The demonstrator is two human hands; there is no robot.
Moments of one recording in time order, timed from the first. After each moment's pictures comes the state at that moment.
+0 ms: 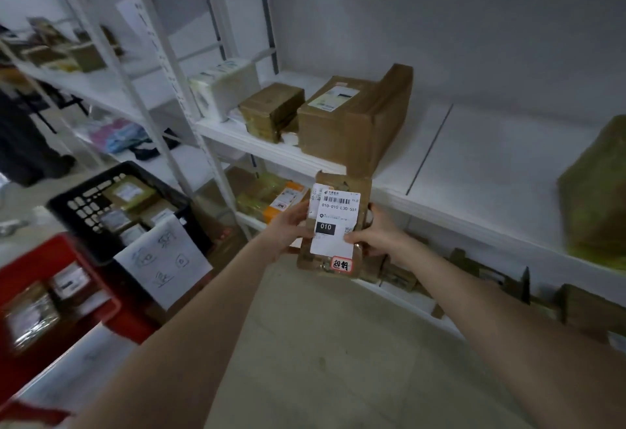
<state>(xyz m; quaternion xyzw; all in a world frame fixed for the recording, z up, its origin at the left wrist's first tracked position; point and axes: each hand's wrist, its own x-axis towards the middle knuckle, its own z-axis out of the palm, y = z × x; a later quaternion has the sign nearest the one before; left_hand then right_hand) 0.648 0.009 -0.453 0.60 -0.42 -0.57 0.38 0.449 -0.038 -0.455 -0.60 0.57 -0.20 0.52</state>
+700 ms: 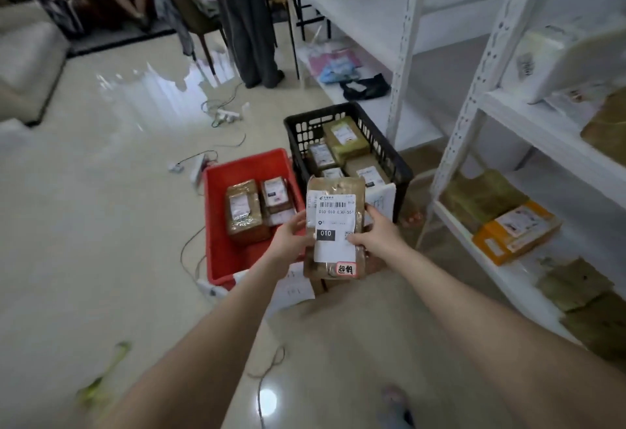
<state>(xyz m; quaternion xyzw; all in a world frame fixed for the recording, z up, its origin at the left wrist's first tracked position) 1.068 0.220 -0.517 0.72 -0.11 -0.40 0.56 0.954 0.067 -0.529 -0.74 0.36 -0.04 0.56</state>
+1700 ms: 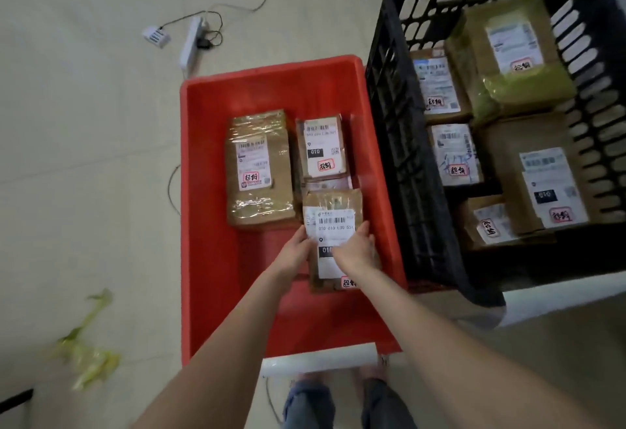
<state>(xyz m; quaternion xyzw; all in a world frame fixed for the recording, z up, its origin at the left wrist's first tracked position) 1.381 0.184 -0.858 0.71 0.12 -0.51 0.47 1.329 0.077 -0.868 -0.72 0.51 0.25 0.40</state>
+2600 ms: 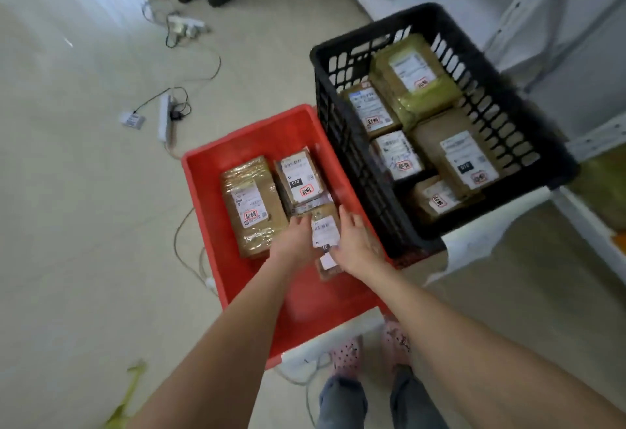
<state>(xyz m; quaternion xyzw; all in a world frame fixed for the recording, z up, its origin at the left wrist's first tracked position) 1.407 0.173 -0.743 0.88 -0.33 -0.35 -0.02 1.309 0.088 -0.742 -0.84 0.39 0.18 0.33</state>
